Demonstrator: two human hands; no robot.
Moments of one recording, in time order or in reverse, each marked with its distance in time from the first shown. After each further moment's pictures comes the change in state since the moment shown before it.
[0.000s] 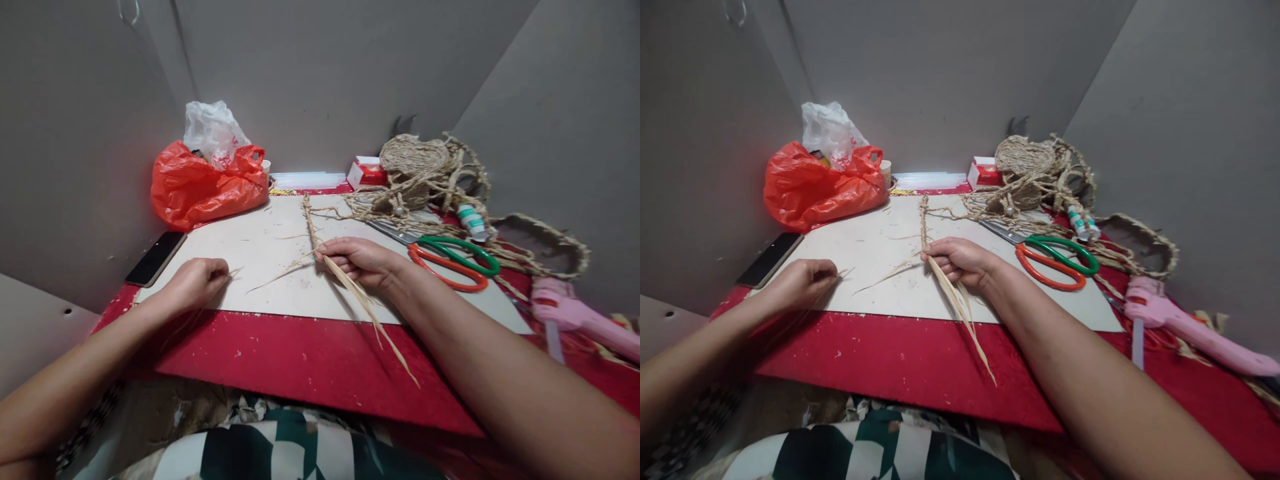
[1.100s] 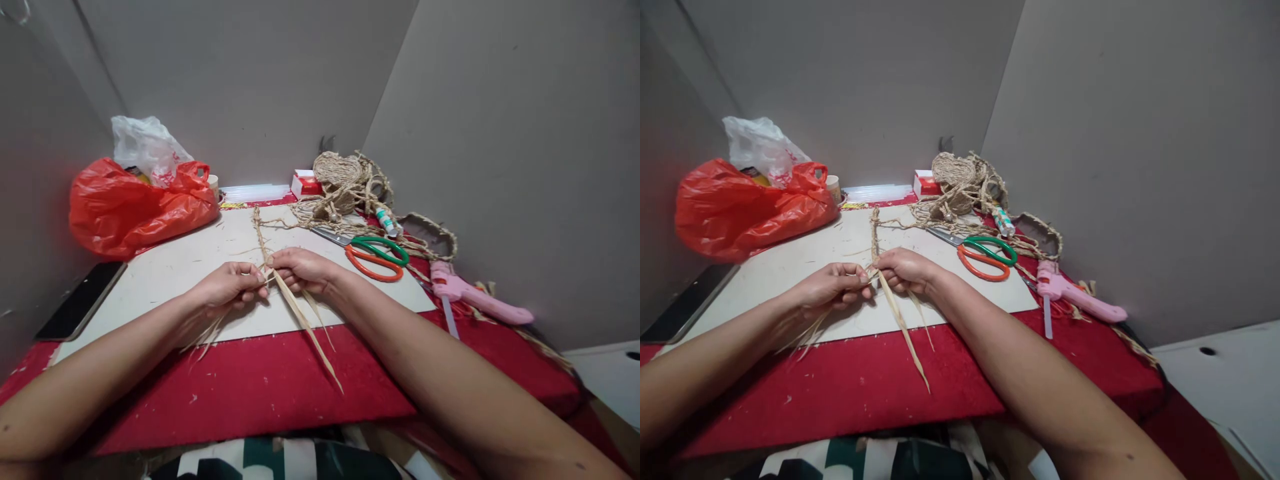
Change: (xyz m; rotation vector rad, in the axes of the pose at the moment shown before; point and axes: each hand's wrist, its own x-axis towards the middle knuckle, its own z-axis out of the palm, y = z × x) left_hand 0.079 0.093 0.042 -1.179 -0.488 -0.079; right_hand 0.001 -0.003 0.006 -0.063 -0.028 -0.086
